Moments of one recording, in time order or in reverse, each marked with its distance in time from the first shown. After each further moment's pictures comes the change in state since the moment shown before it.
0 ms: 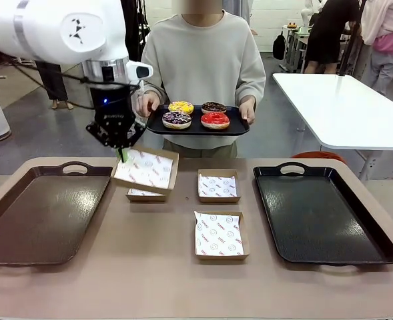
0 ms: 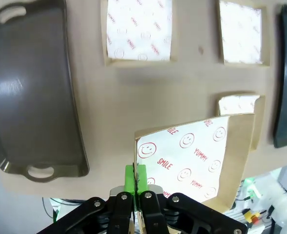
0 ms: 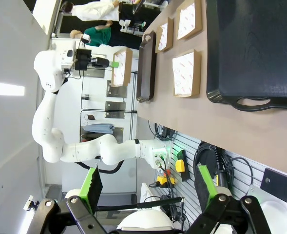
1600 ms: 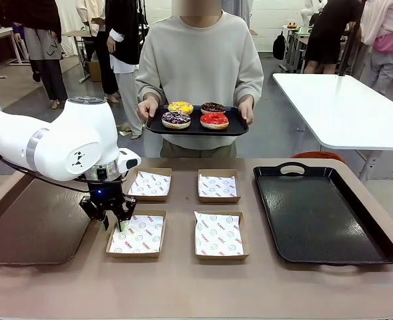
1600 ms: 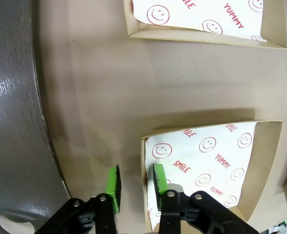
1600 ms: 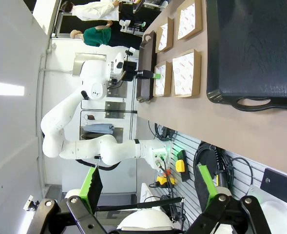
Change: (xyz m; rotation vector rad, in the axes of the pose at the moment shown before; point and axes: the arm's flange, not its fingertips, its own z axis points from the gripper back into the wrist) left arm -0.032 0.044 -0.204 0.020 0.003 0.004; right arm 0.000 0.001 0.000 0.000 -0.001 0.002
